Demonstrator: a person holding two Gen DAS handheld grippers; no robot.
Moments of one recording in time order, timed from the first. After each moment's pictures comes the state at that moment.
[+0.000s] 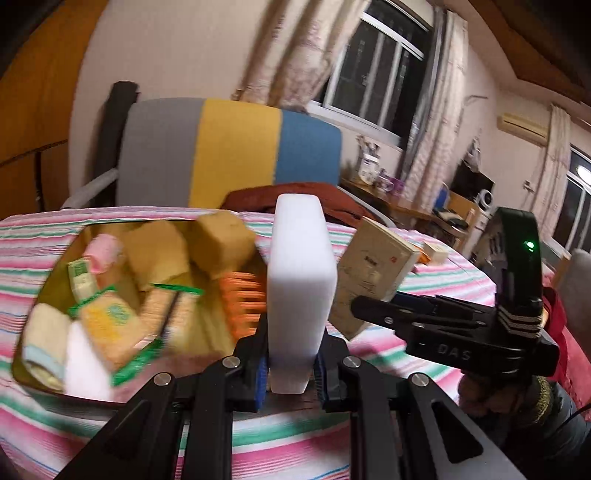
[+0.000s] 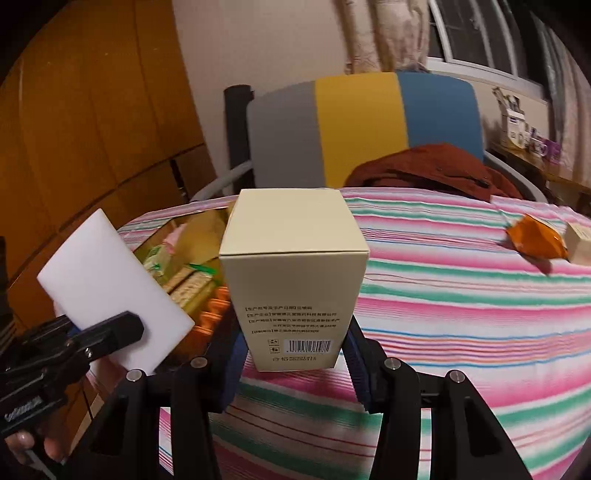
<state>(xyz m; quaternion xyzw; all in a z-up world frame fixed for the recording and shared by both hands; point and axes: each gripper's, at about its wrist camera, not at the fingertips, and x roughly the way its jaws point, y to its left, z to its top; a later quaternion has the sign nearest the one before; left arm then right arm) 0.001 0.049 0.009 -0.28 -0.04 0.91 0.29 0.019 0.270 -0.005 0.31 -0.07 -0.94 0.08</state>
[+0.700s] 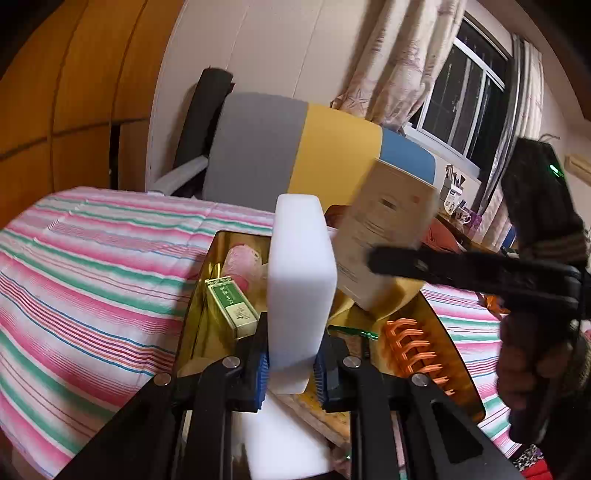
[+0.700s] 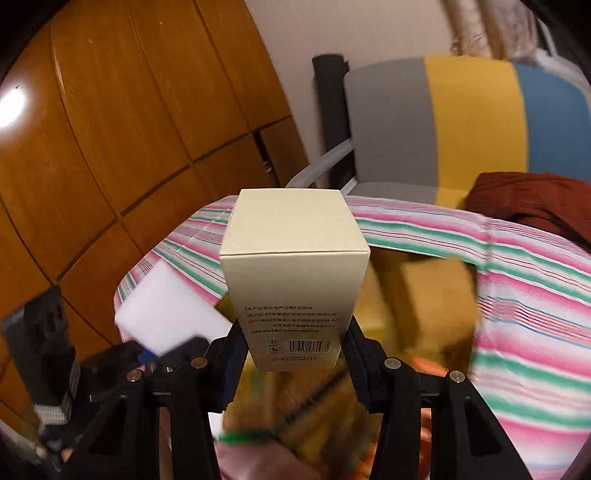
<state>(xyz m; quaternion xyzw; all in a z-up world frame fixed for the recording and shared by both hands) -0.094 -0.071 -0.009 -0.31 -0.08 0.93 0.17 -0.131 0.134 0.036 0.36 -0.07 -0.90 0.25</state>
